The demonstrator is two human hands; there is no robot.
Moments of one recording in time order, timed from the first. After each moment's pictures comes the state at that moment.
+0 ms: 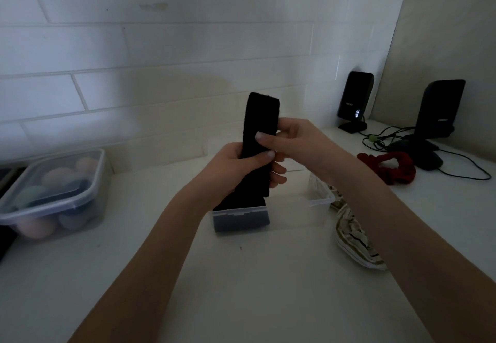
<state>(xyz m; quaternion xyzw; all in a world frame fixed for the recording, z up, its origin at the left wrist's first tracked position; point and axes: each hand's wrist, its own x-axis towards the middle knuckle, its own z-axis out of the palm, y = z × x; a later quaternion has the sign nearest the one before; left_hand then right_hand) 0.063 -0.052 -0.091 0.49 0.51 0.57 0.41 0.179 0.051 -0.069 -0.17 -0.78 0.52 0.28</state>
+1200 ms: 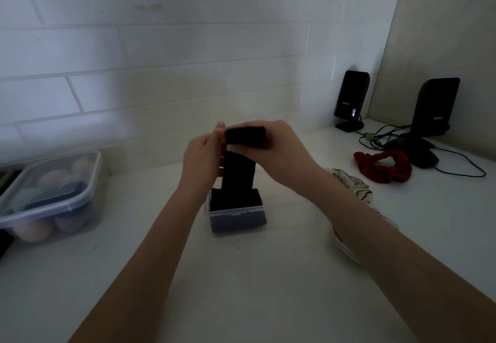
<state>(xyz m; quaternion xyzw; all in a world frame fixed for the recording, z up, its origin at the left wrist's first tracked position) 0.042 -0.041 -0.092 0.37 0.65 0.65 0.15 0.157 0.022 -0.076 -0.10 -0.83 0.39 0.40</state>
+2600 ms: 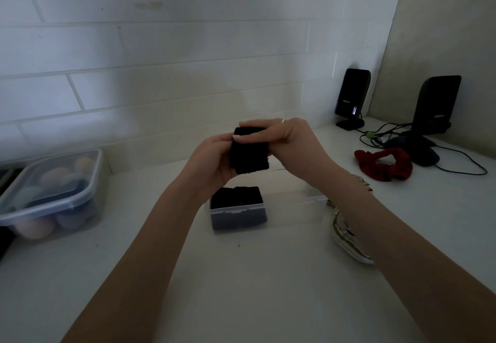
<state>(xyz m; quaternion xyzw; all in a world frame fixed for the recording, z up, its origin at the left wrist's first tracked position) 0.044 -0.043 -0.092 0.40 0.44 0.68 0.43 0.167 0.049 -0.083 -0.07 -0.84 0.39 0.38</state>
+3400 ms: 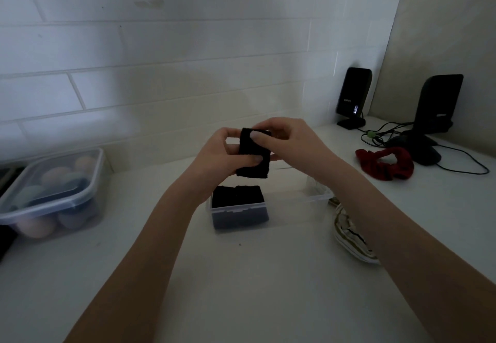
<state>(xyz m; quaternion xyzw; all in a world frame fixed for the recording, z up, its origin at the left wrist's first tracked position) 0.038 -0.042 -0.097 0.46 0.58 0.59 0.32 0.169 0.051 -0.080 -0.21 -0.81 0.43 0.33</state>
